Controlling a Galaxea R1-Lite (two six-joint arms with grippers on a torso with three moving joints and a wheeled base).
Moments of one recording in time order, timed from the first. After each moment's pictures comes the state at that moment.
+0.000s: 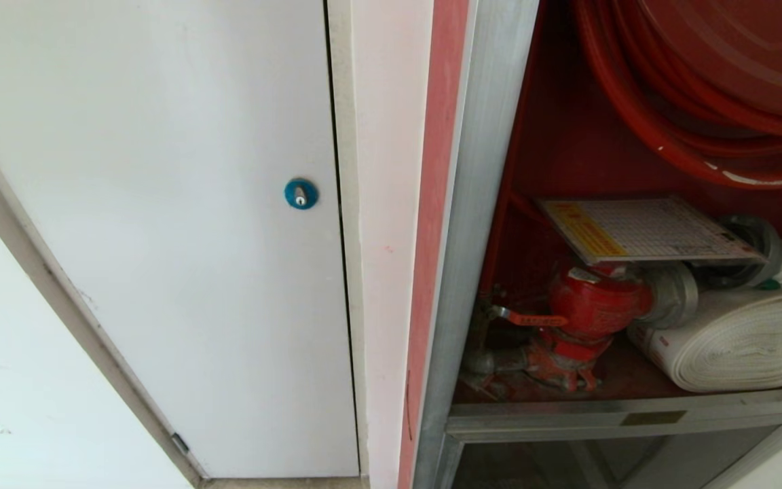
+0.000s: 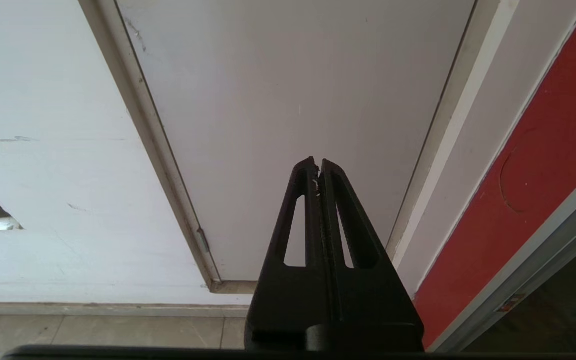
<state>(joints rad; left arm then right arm) 0.01 0.00 0.00 0.00 0.00 0.00 -0.01 0.00 0.00 0.01 0.03 -0.05</state>
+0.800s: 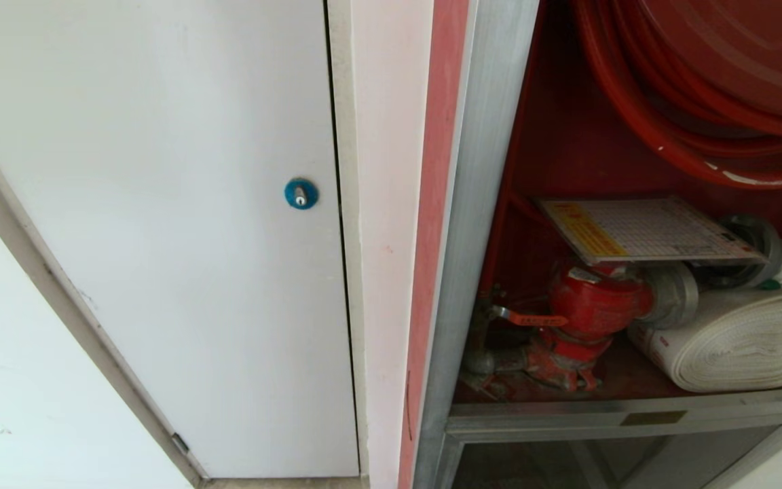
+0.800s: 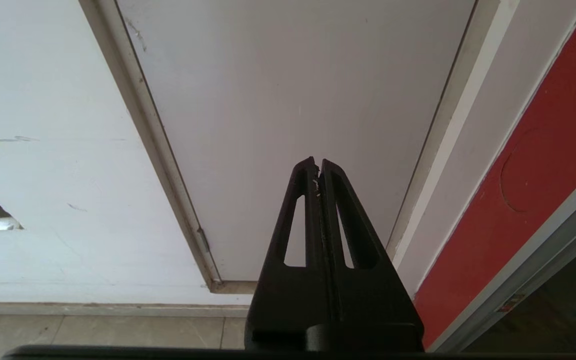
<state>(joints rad) 0.01 0.00 0.00 0.00 0.00 0.00 -0.01 0.00 0.00 0.01 0.03 -0.05</state>
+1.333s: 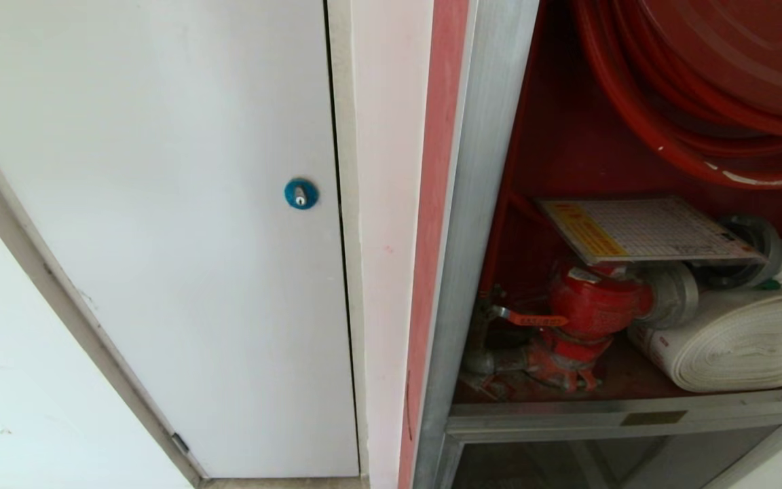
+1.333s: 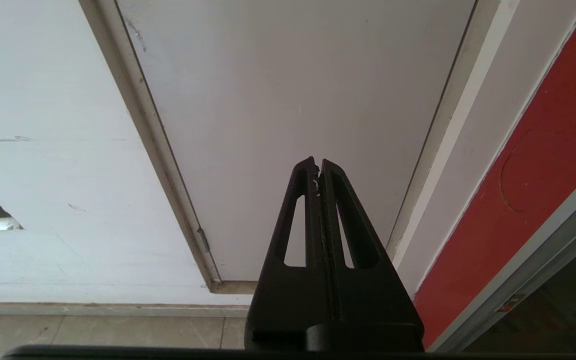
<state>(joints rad) 0.01 0.00 0.00 0.00 0.00 0.00 -0.01 0.00 -0.07 0.11 0.02 -0.05</state>
